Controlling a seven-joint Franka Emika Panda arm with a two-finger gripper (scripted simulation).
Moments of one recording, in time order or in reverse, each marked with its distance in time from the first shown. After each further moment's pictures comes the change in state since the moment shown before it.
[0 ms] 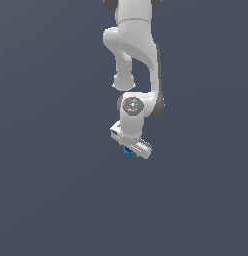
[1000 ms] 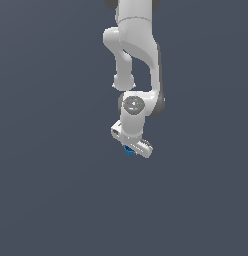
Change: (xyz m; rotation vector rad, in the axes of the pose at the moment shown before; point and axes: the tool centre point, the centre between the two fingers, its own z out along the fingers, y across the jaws) arm -0.003 -0.001 -0.003 0.001 0.000 0.000
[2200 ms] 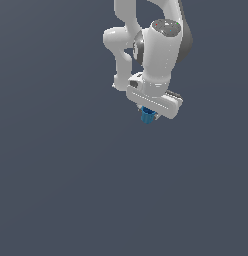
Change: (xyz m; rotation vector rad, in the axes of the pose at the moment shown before) arm -0.089 -0.019 -0.184 0.000 0.002 0.001
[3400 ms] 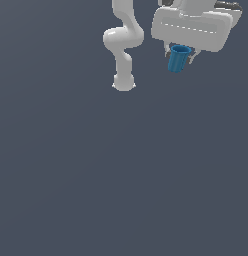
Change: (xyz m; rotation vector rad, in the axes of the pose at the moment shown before) arm -0.088 -0.025 -0.193 0.001 0.000 -0.001
